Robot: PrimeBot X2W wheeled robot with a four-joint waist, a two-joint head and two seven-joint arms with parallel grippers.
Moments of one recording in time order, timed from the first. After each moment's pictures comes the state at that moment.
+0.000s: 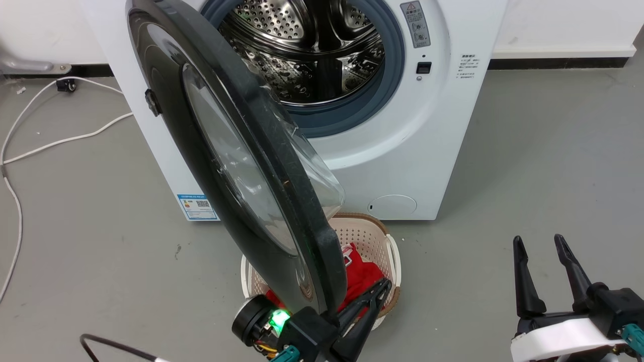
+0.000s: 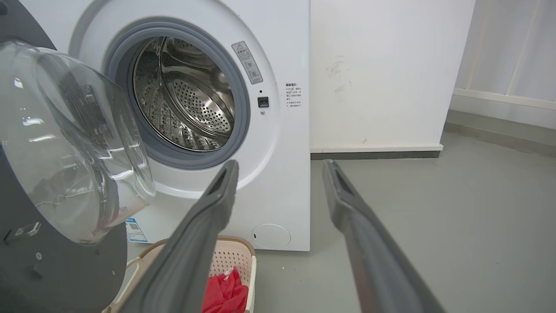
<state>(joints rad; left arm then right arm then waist) -0.02 0.14 -0.59 -0.23 -0.20 -0.12 0.05 0.04 -0.05 -0.06 0.07 0.10 0.13 -0.25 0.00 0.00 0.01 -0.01</state>
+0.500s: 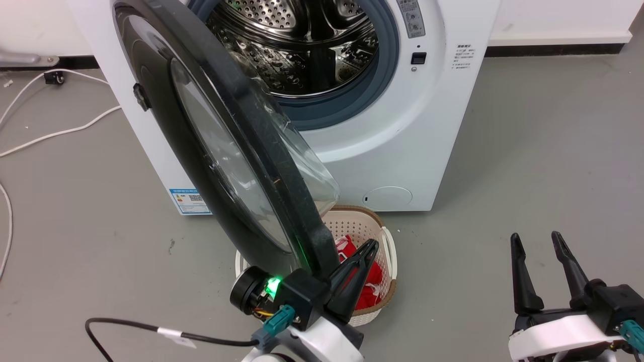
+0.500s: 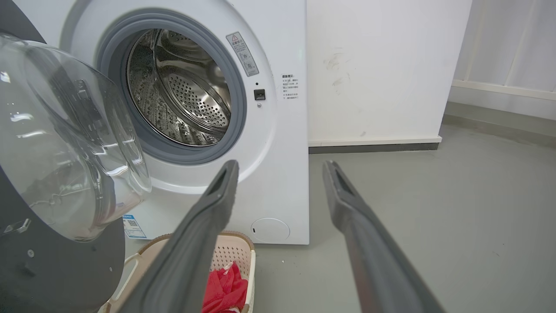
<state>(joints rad) -0.13 0.09 -0.55 -0.06 -0.22 -0.09 -0.03 0.03 -0.05 -0.04 0.07 0.11 0.13 -0.24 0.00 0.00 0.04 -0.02</state>
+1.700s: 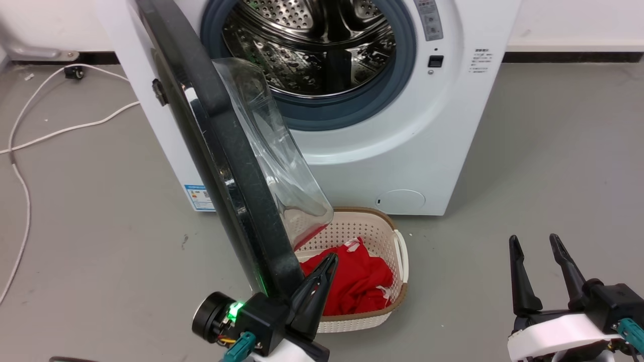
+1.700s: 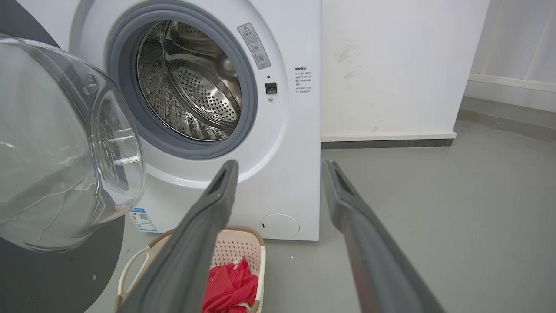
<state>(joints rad) -0.04 0.17 -0.52 -0.11 -0.23 0.02 -0.07 0.02 -0.05 -0.04 0.09 0.12 0.13 -0.23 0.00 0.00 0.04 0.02</state>
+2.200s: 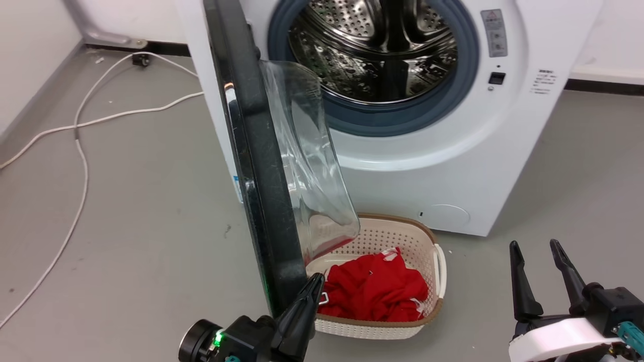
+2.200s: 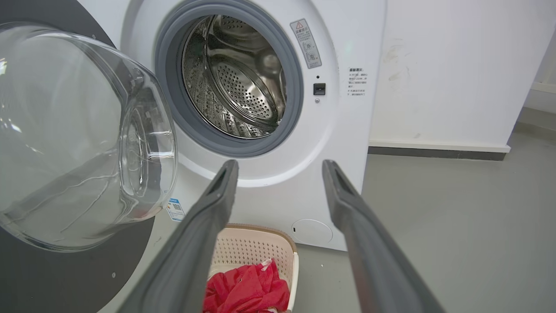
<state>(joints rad) 0.07 0.20 -0.50 -0.21 -0.25 0.08 -0.04 0.04 -0.05 -0.05 0.07 0.12 0.13 -0.20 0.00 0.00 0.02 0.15</state>
